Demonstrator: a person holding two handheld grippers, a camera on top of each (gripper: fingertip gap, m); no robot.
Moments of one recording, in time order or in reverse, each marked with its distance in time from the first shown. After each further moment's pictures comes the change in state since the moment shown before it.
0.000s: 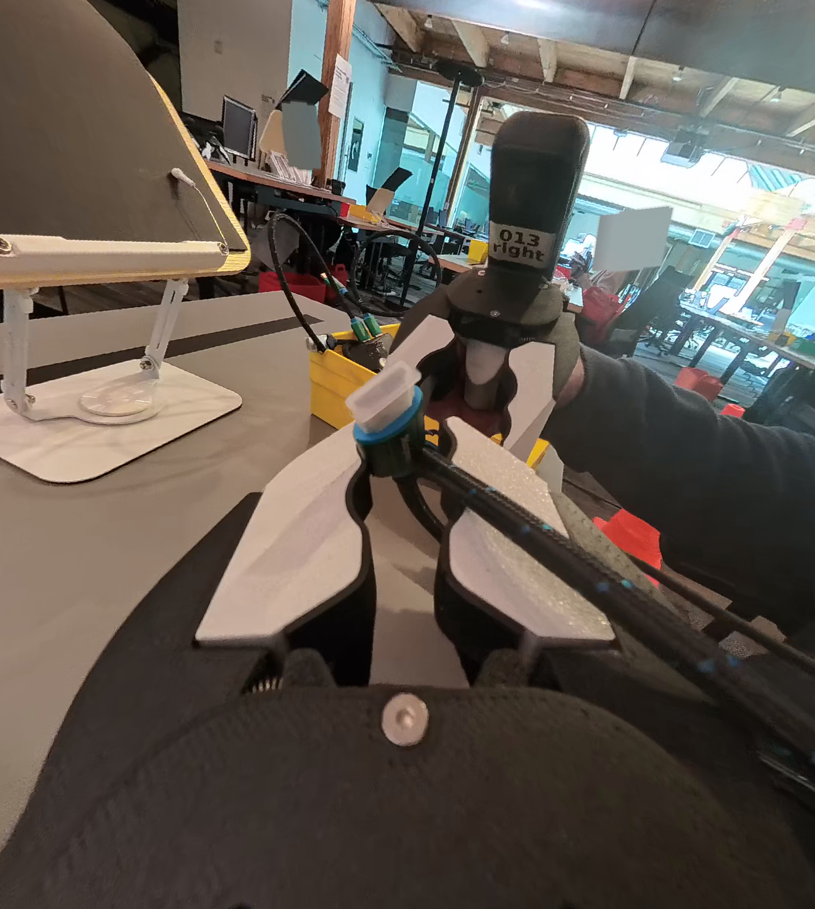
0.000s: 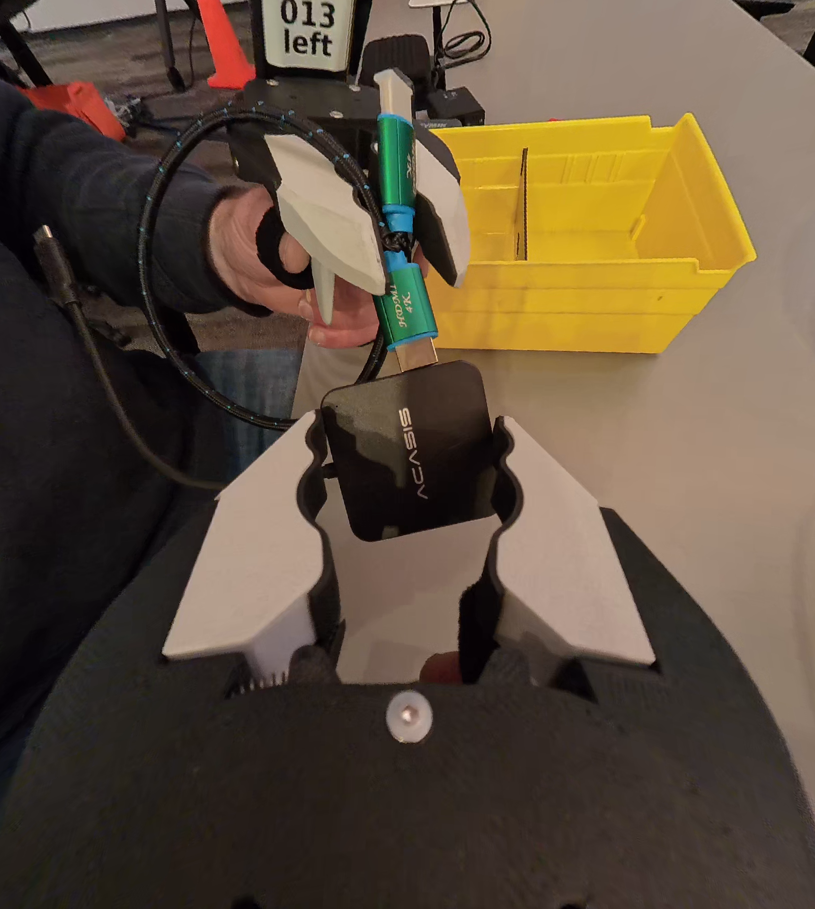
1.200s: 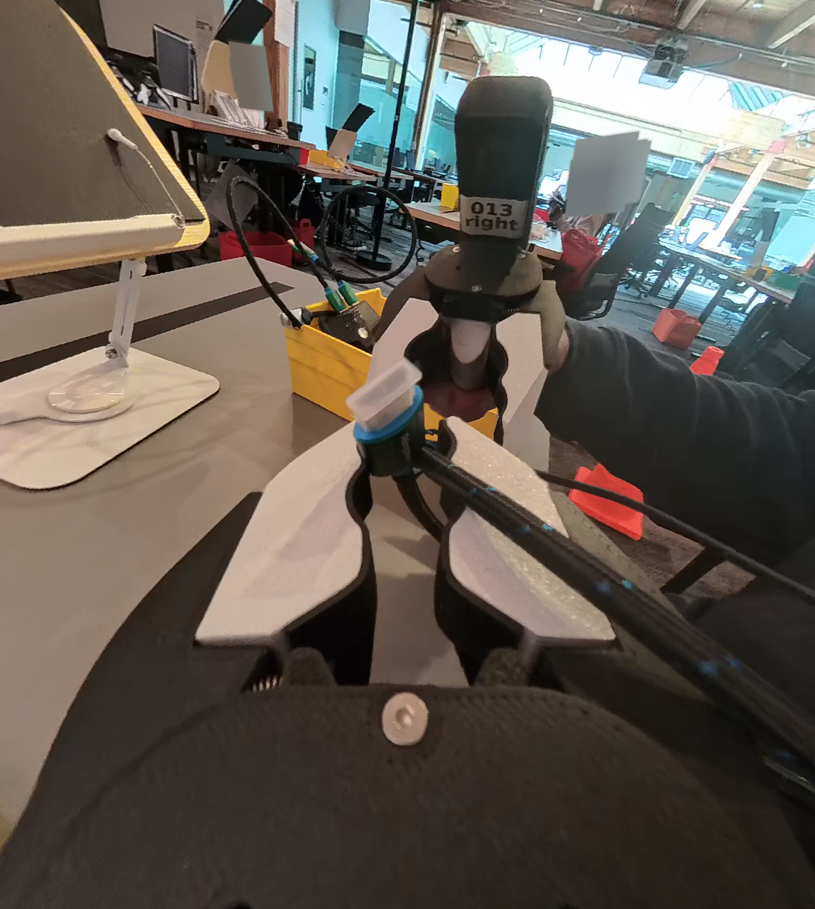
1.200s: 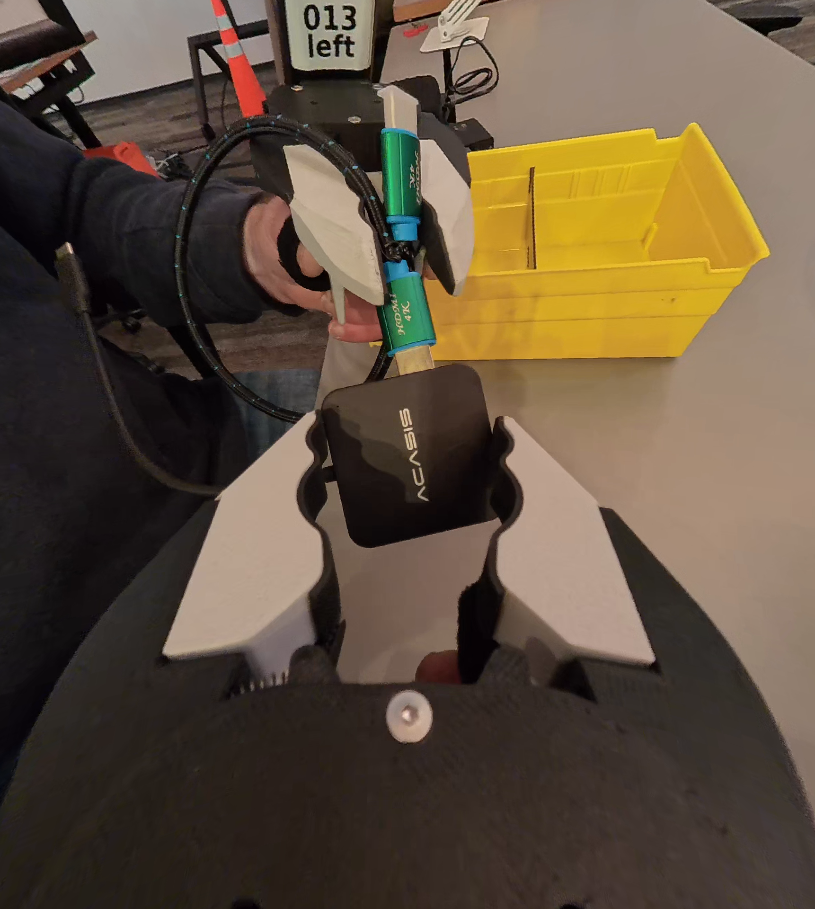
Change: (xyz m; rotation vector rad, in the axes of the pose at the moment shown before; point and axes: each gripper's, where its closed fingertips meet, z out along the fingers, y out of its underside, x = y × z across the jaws) left arm 0.003 0.002 0.003 -0.103 0.068 0.042; right arm -0.003 -0.001 -0.005 0.054 -0.035 0.047
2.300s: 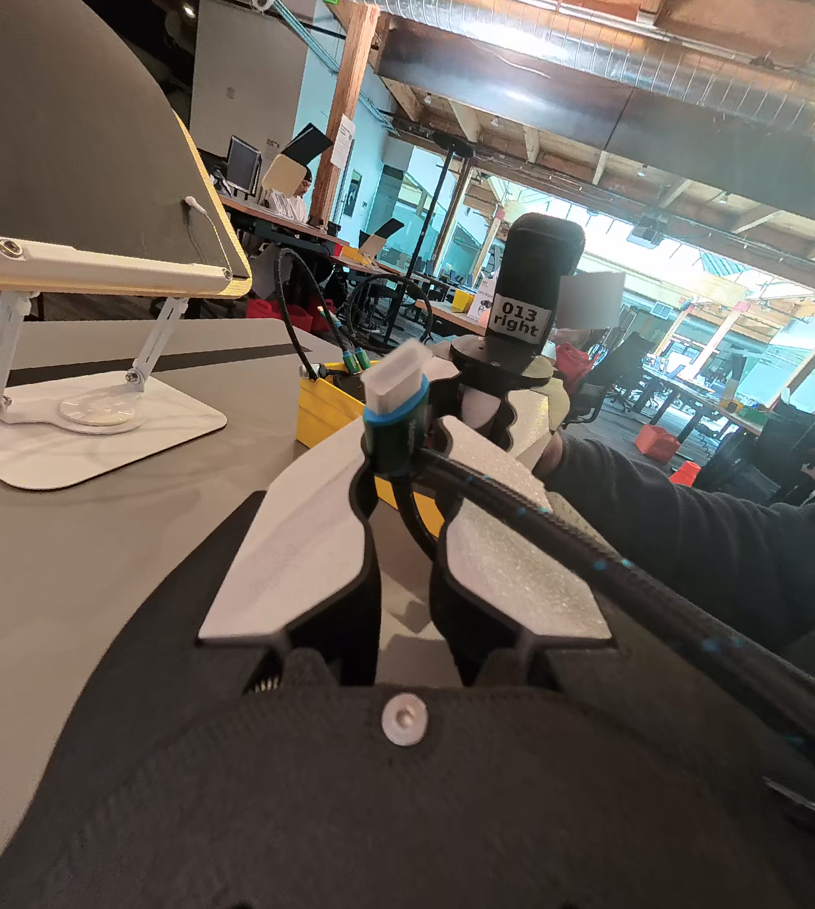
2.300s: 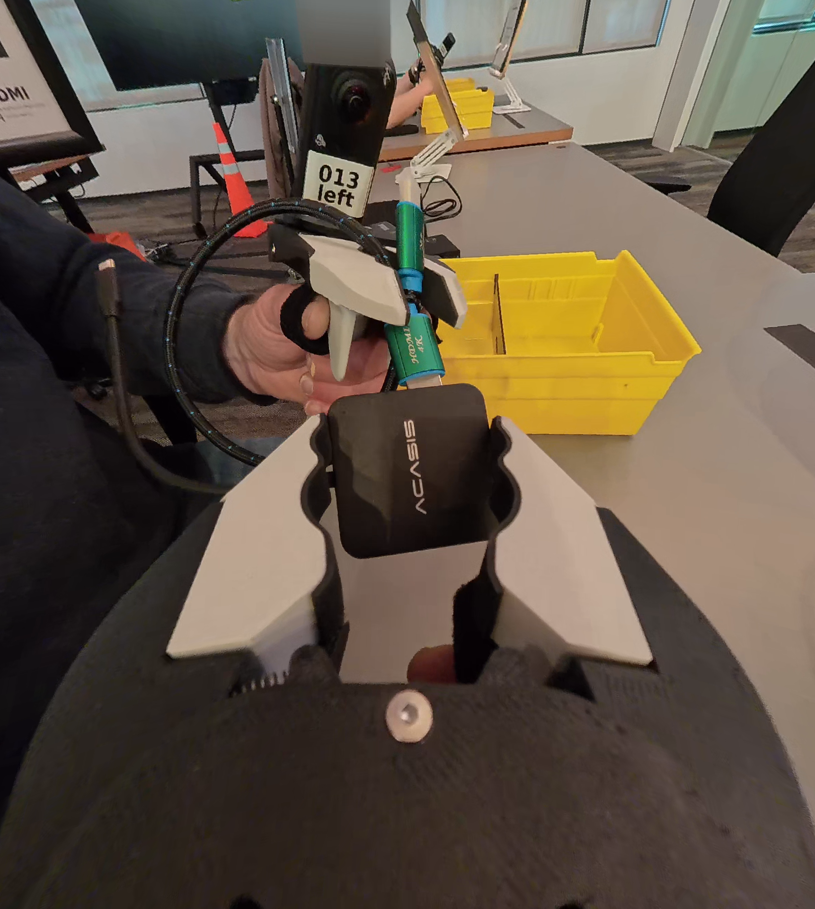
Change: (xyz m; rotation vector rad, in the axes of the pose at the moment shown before) left arm -0.007 -0.015 -0.008 0.199 -0.046 -0.136; right arm 0.002 -0.025 0.006 0.195 0.062 -0.059
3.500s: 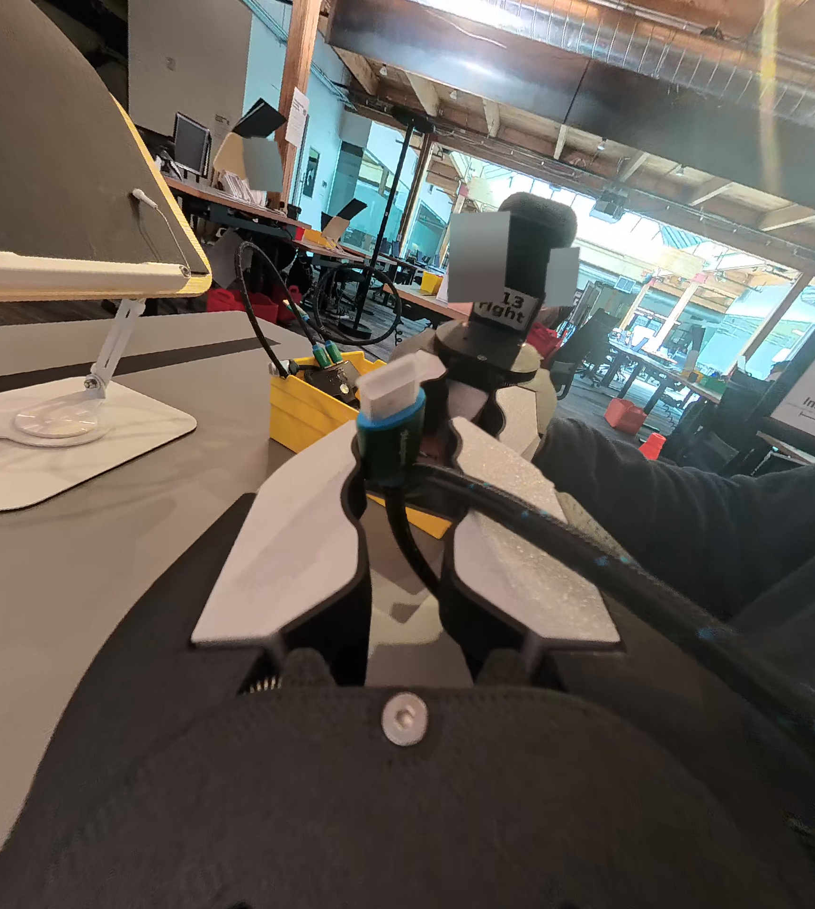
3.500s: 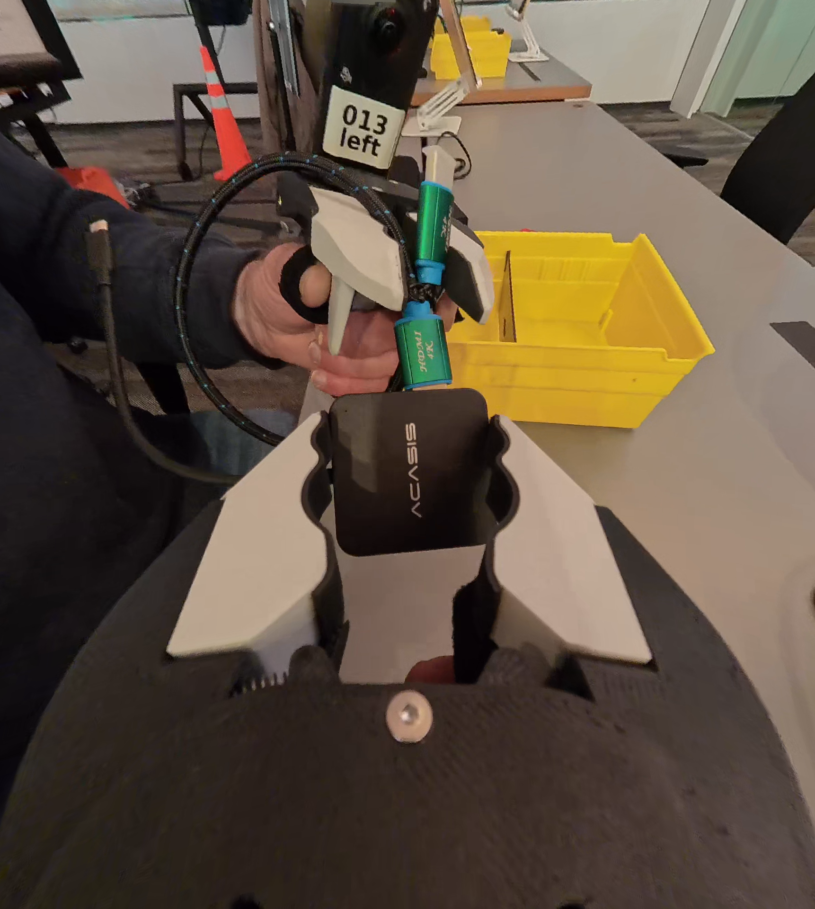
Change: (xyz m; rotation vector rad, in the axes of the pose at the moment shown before) left arm 0.011 -0.004 -0.002 -0.040 0.081 0.017; right arm -0.010 0.002 0.005 -0.087 0.005 -0.057
